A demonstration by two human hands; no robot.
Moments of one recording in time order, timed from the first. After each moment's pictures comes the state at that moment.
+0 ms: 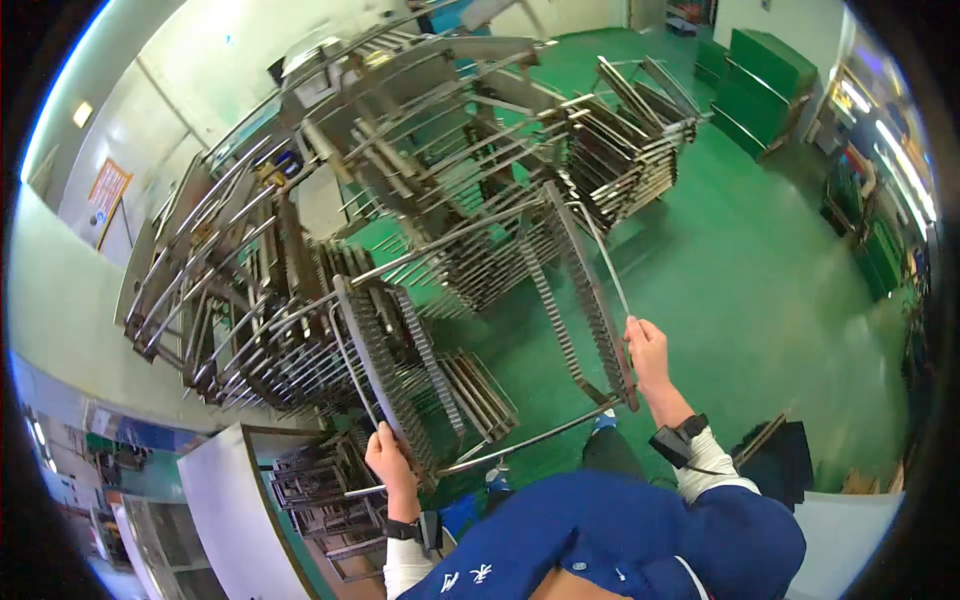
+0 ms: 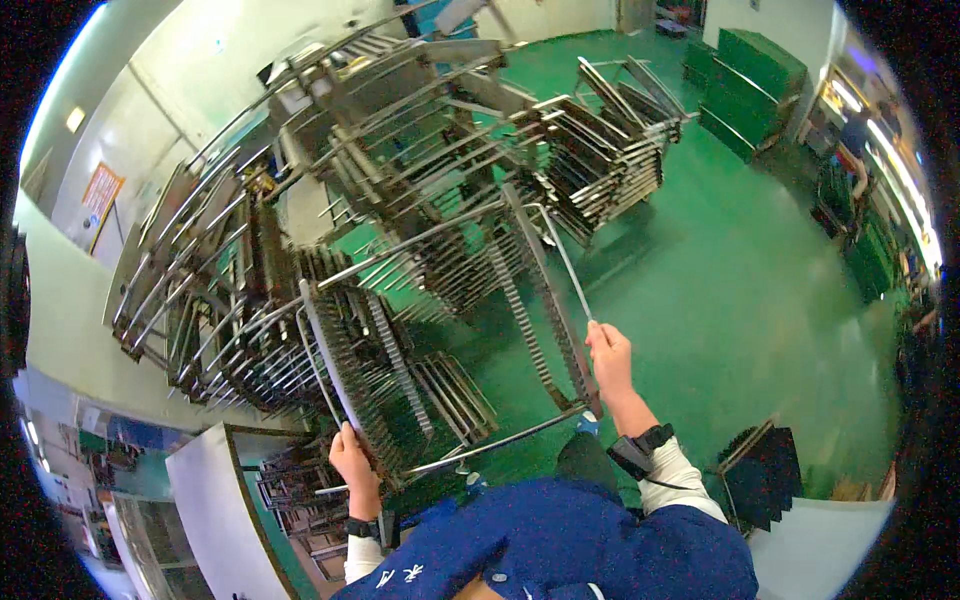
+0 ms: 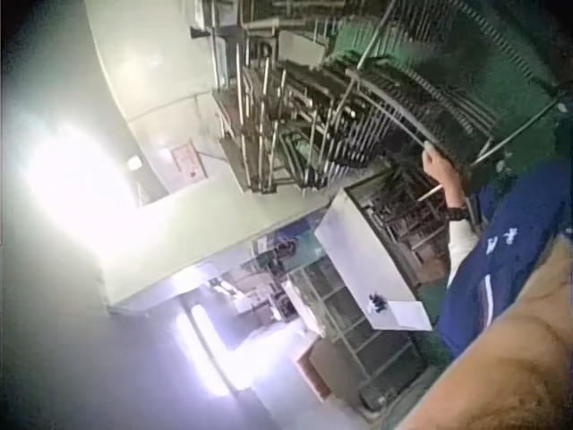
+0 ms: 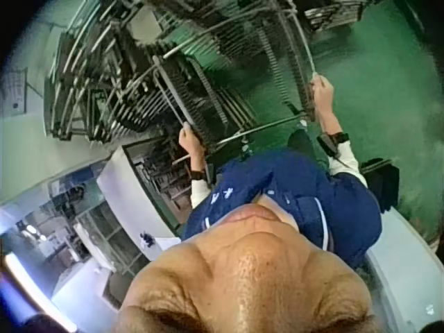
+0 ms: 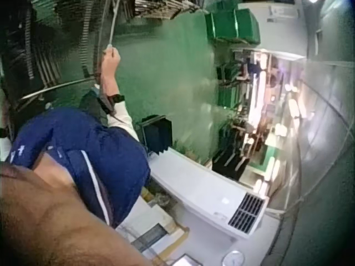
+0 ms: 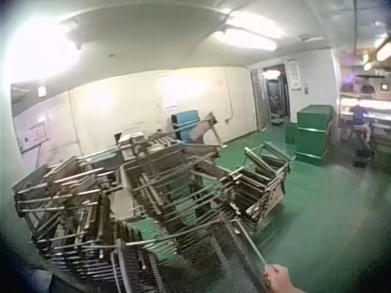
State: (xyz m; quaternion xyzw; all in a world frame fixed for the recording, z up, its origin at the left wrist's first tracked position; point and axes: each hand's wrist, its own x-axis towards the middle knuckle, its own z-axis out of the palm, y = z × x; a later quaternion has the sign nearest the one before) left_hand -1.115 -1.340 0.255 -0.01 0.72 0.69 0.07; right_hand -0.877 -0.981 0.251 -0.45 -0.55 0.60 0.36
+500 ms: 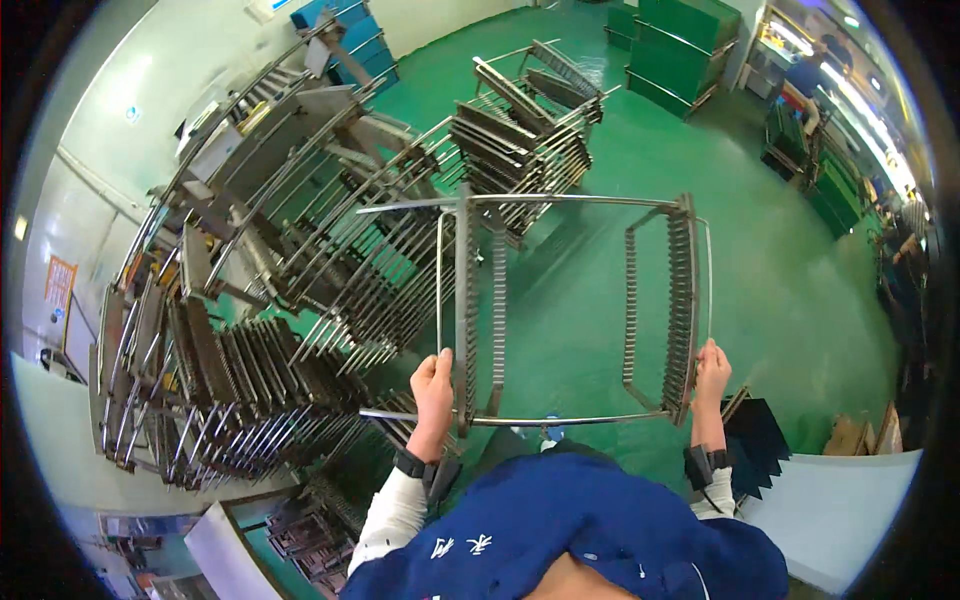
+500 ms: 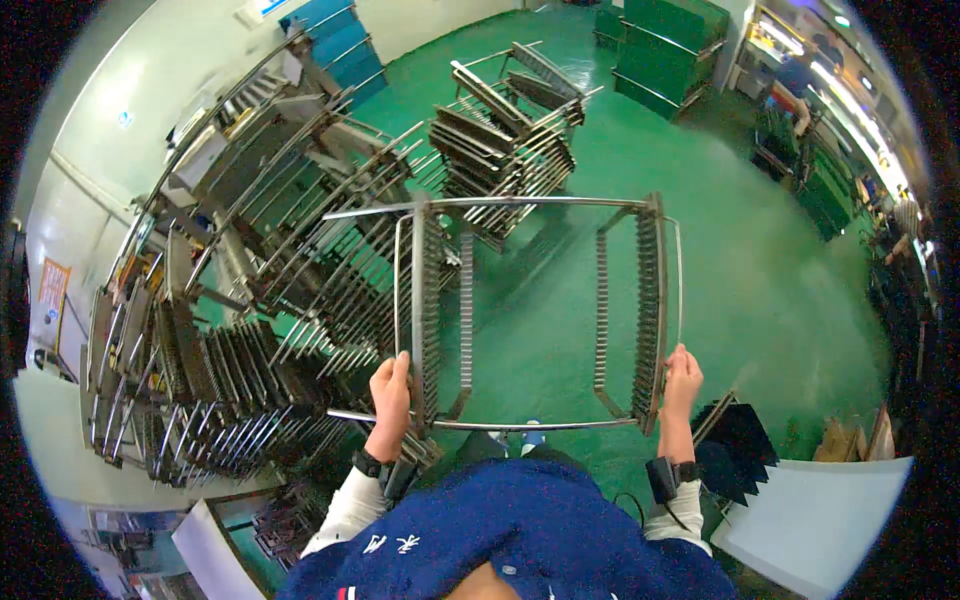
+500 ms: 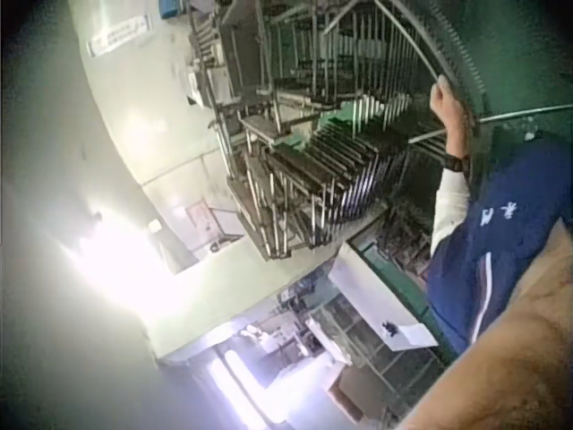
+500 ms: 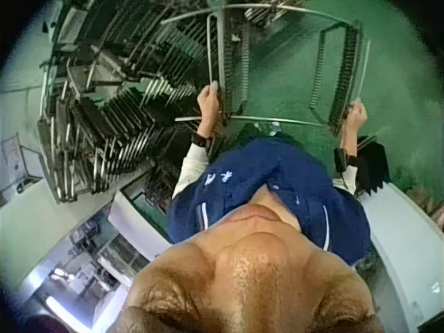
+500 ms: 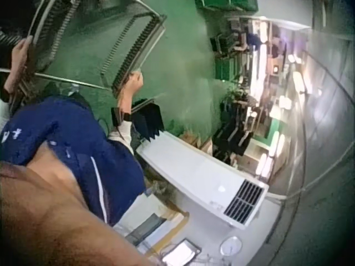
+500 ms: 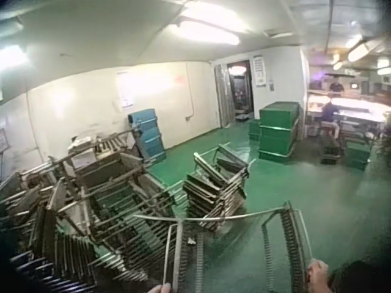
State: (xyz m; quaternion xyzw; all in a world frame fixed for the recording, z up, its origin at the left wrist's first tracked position) left_hand -1.015 -0.958 0.272 0.23 0.68 0.63 0.30; right_hand -0.588 -0.797 0.239 -0.64 -0.39 0.43 0.50
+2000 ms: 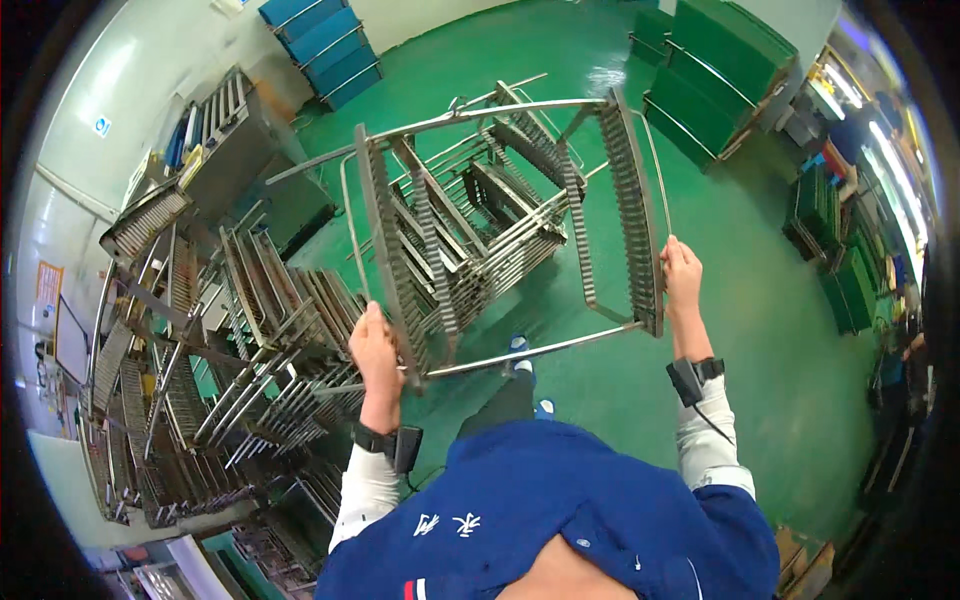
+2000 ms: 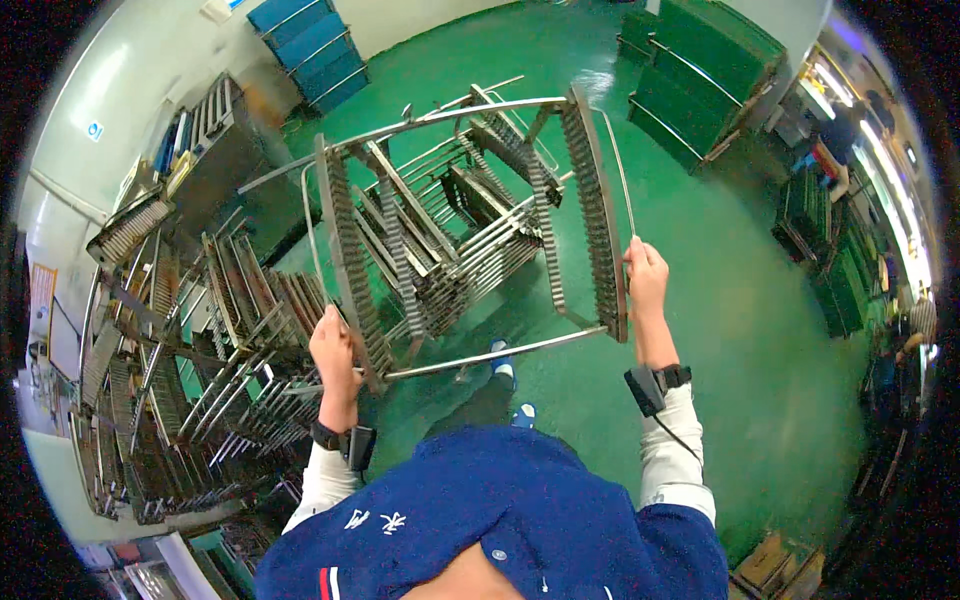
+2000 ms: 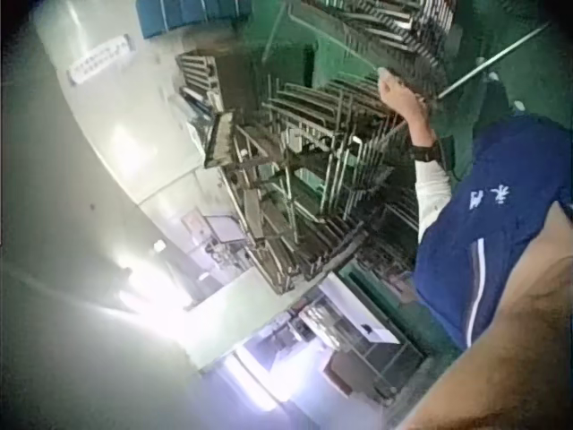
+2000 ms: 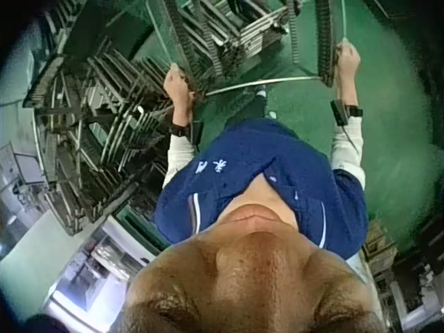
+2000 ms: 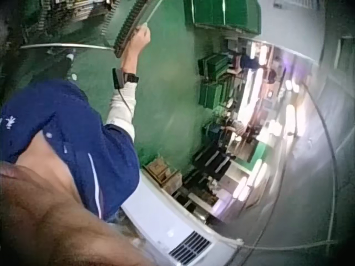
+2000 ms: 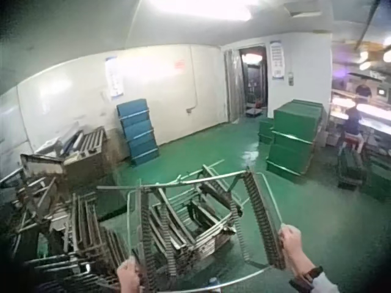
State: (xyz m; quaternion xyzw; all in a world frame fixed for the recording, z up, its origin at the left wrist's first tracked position) left_hand -1.041 -0.353 0.307 0.13 0.65 0.71 0.22; right_hand -0.686 -0.059 0.294 -0.53 -0.50 0.50 0.47
